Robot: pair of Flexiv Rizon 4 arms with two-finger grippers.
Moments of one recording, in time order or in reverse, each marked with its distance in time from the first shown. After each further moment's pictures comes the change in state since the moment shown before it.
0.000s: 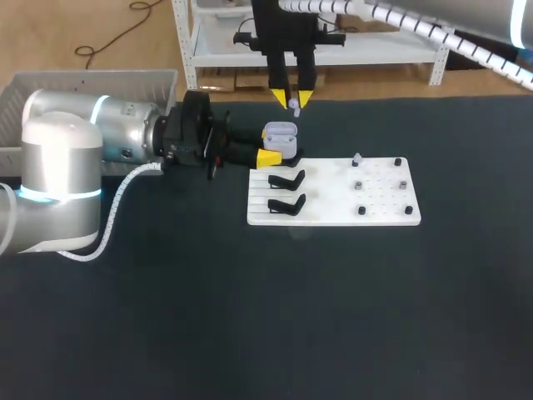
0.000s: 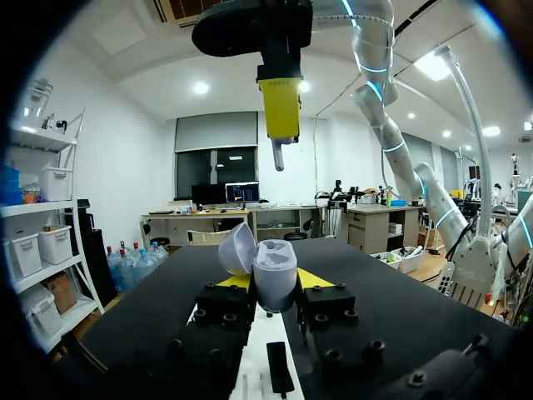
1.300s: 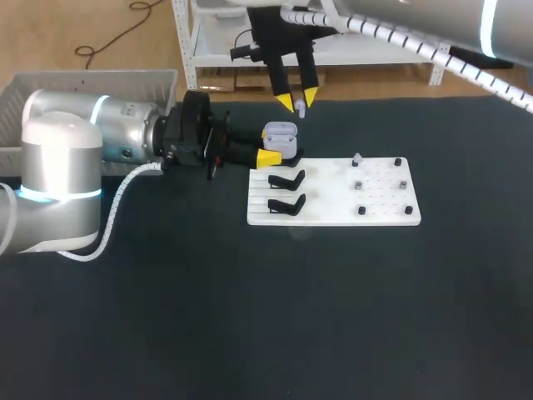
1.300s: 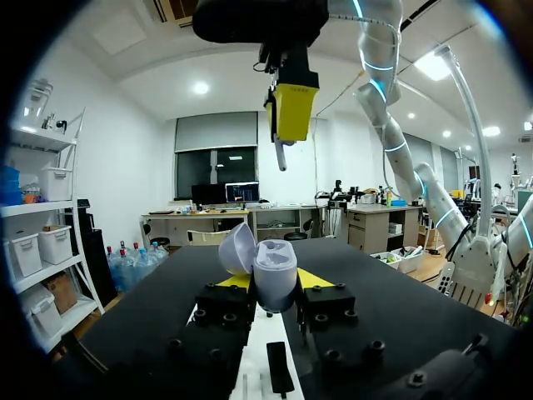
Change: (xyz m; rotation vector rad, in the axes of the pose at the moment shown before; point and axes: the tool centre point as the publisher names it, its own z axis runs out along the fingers) left arm 0.000 0.000 0.000 0.000 0.000 0.000; right arm 0.002 -0.011 0.001 0.103 -0.022 -0.288
